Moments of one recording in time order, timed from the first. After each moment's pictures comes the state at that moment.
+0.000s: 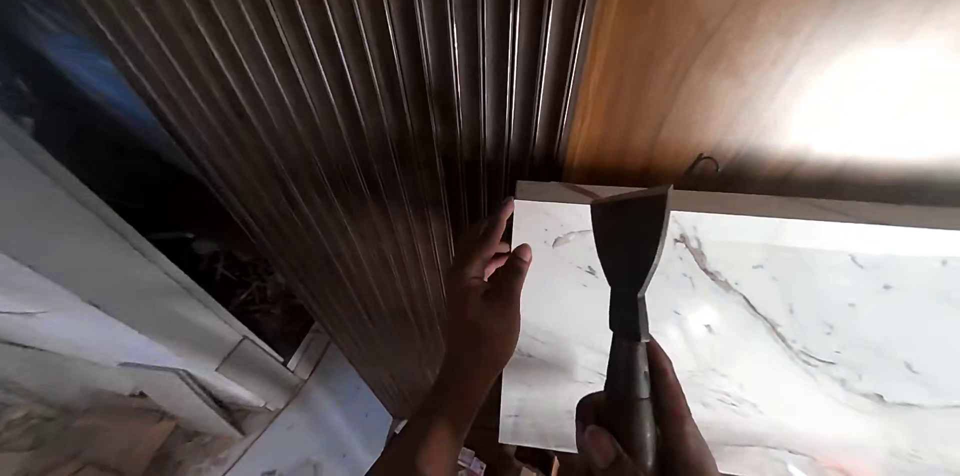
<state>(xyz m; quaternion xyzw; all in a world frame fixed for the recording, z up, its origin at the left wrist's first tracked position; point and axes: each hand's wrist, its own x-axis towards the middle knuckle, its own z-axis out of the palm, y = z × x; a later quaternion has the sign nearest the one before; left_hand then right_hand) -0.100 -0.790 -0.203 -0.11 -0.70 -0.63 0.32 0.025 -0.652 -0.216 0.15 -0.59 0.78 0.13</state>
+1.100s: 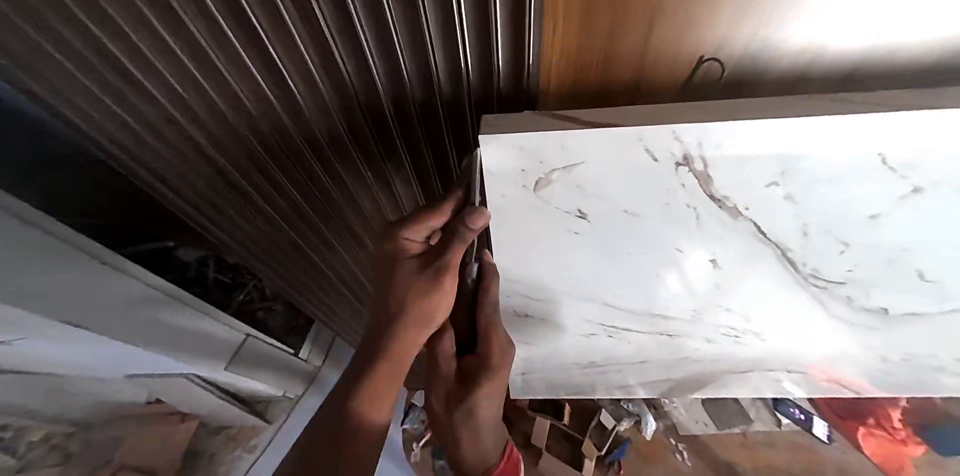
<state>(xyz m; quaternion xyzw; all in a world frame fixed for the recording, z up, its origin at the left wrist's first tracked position) -0.100 -0.825 -0.215 -0.17 -0.71 -0.63 0.26 -0.054 -0.783 -0.308 0.10 -0.63 0.68 0.35</state>
